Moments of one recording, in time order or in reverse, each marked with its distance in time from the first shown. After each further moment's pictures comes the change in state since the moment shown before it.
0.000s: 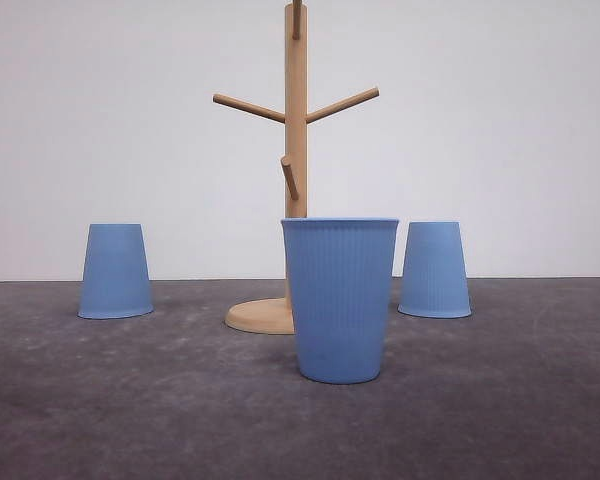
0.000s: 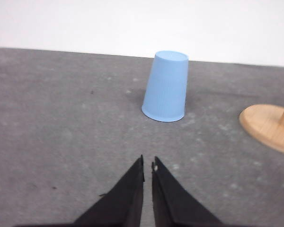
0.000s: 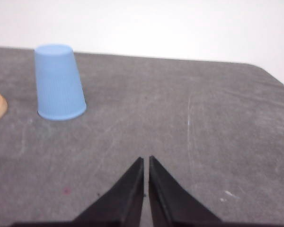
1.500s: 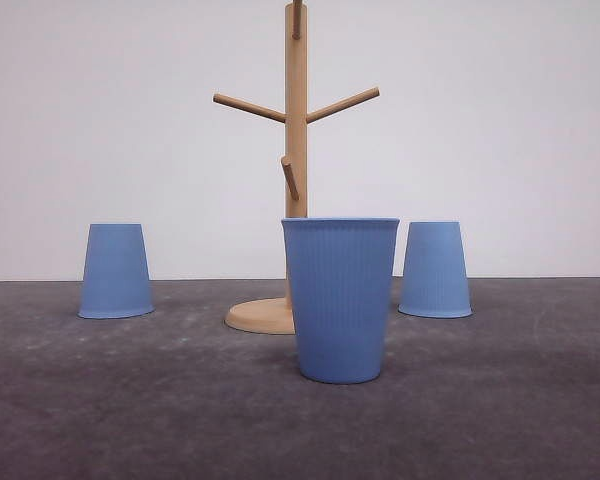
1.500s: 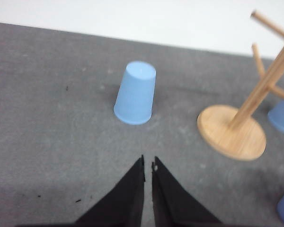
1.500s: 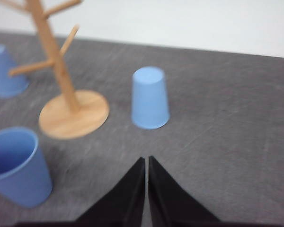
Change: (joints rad) left_arx -0.010 0.448 0.621 -0.407 0.099 0.004; right_arx 0.089 0.445 0.593 -0.369 -0.256 -0.017
